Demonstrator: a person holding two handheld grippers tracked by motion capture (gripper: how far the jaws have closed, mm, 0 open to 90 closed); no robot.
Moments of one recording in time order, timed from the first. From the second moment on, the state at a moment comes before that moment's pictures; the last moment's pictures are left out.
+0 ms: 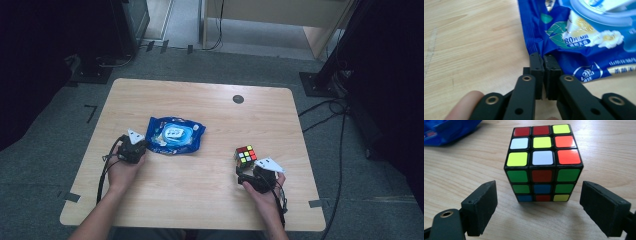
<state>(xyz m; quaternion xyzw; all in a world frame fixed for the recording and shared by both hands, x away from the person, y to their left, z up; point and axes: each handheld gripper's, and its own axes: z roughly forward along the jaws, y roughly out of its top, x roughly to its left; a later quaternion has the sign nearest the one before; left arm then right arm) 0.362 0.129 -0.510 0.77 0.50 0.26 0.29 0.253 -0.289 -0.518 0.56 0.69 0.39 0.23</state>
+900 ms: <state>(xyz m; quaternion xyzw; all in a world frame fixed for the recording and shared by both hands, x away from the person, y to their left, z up) 0.341 0.010 -0.490 0.77 0.45 0.17 0.42 0.252 -0.283 -0.519 0.56 0.70 0.37 0.25</state>
